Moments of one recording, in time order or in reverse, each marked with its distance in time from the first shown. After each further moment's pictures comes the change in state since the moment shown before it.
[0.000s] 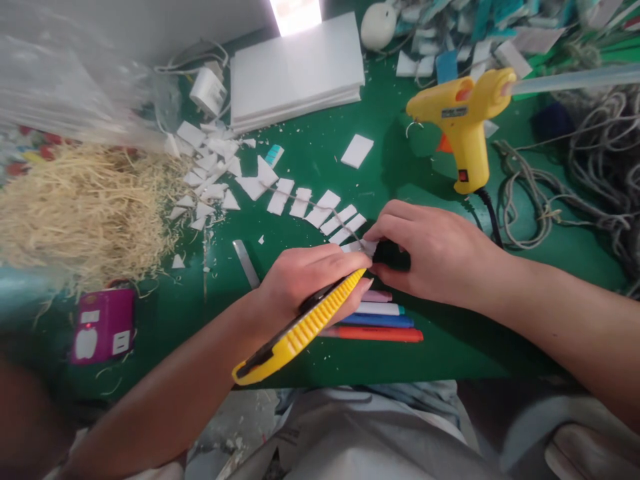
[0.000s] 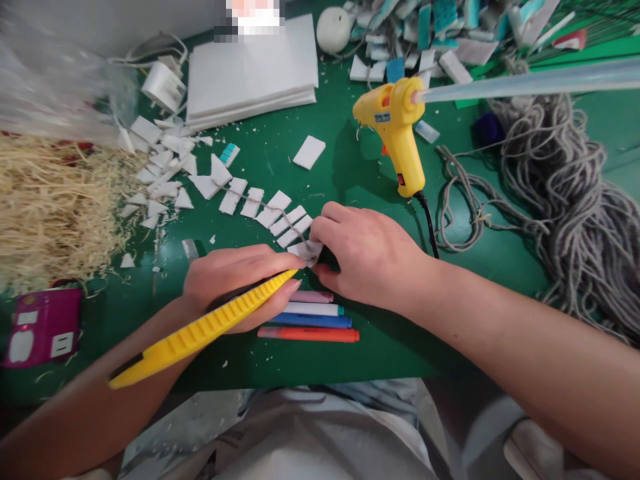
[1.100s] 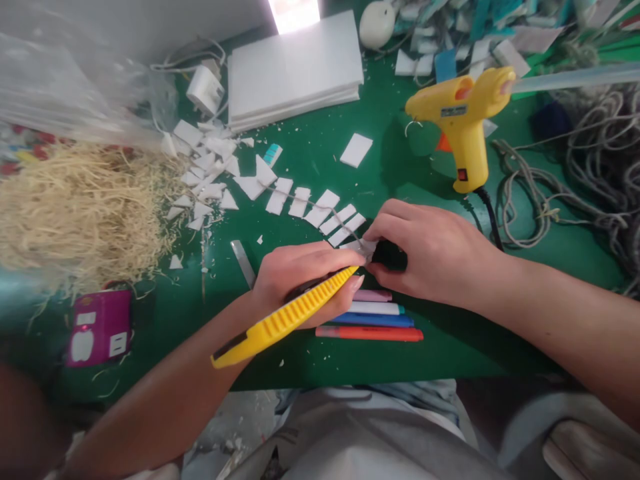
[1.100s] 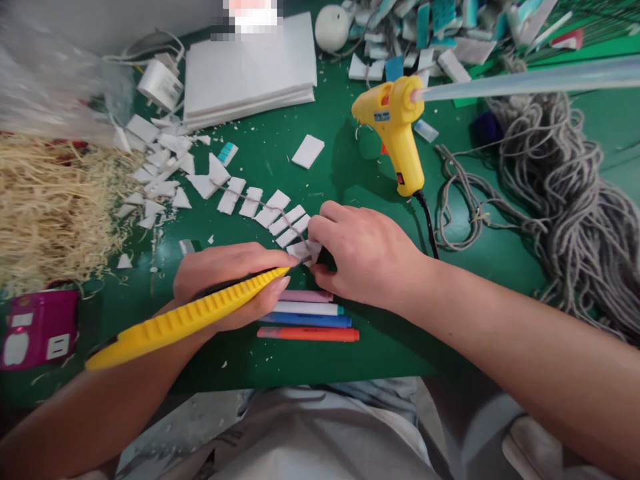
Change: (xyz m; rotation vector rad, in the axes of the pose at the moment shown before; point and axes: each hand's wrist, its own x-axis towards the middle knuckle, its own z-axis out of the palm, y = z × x) left_hand -0.009 -0.003 0.000 -0.143 0.081 -0.085; right_hand 0.002 -0.003 0.002 -0.035 0.003 0.032
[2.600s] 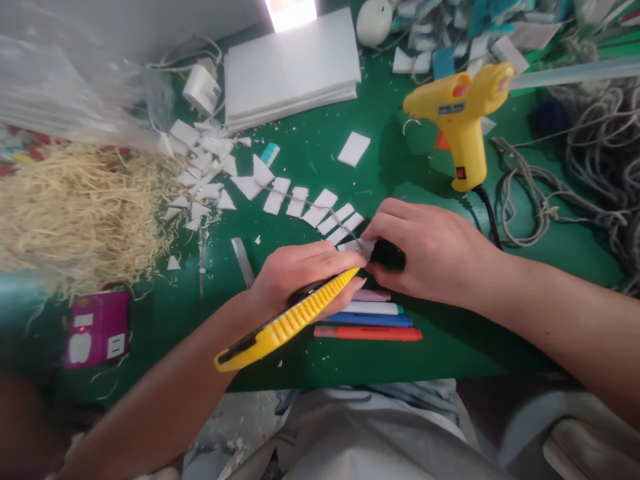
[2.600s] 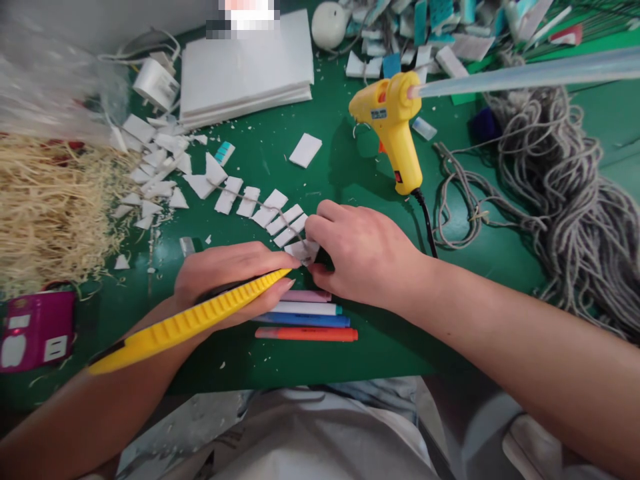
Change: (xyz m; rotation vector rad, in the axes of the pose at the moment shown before) left_hand 0.003 -0.001 0.000 0.105 -0.098 0.045; right_hand 0.000 0.000 -0.001 0.008 -0.013 0.006
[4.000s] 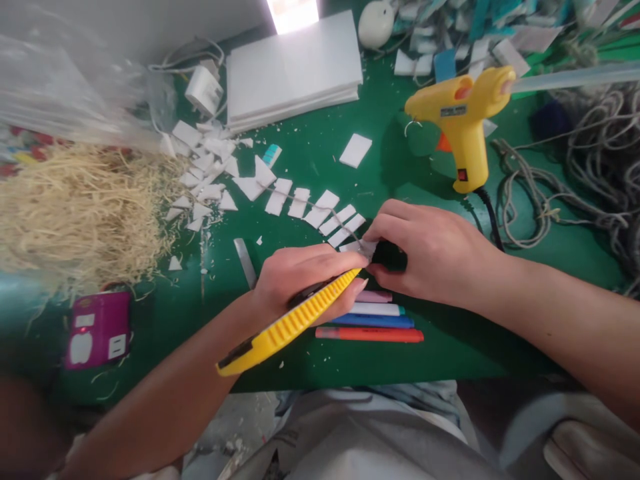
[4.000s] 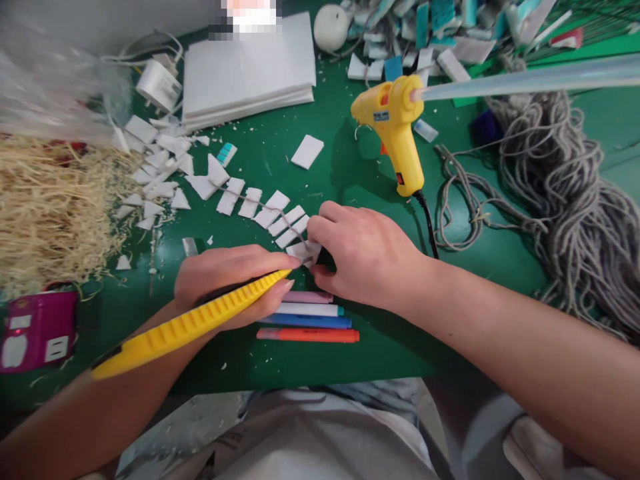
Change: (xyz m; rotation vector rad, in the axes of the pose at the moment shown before) left_hand -0.006 0.000 0.002 -0.030 0.050 -0.069; right_hand 0.000 -0.001 0.000 0.006 0.002 0.010
